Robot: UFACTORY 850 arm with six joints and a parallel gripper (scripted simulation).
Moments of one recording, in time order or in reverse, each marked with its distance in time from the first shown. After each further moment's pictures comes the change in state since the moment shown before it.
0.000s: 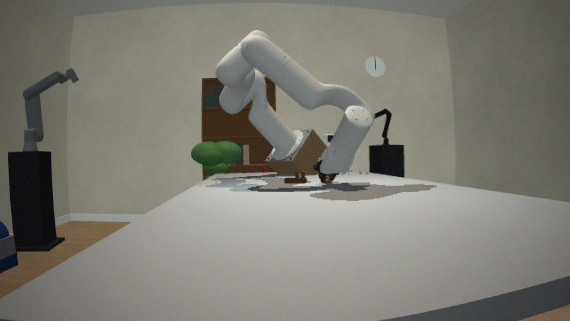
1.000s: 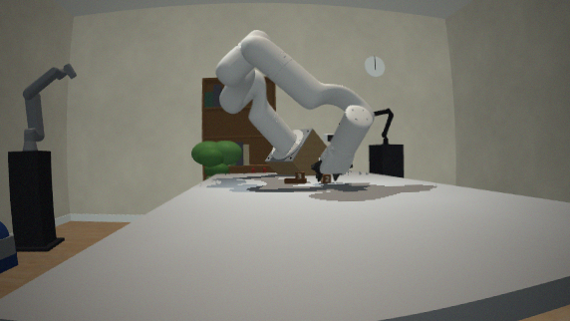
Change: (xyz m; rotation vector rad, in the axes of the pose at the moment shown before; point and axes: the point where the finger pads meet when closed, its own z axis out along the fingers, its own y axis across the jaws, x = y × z) arm 0.000 0.000 0.000 0.000 0.000 0.000
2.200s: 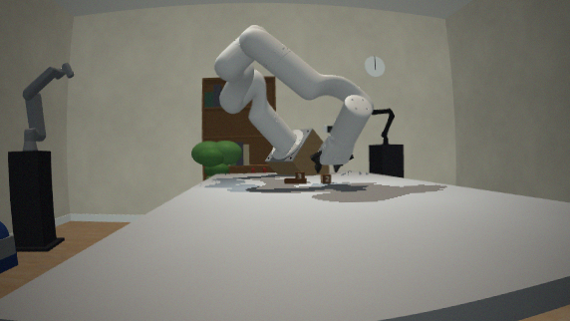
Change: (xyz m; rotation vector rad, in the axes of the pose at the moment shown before) arm 0.024 0.000 -0.017 0.000 0.000 0.000
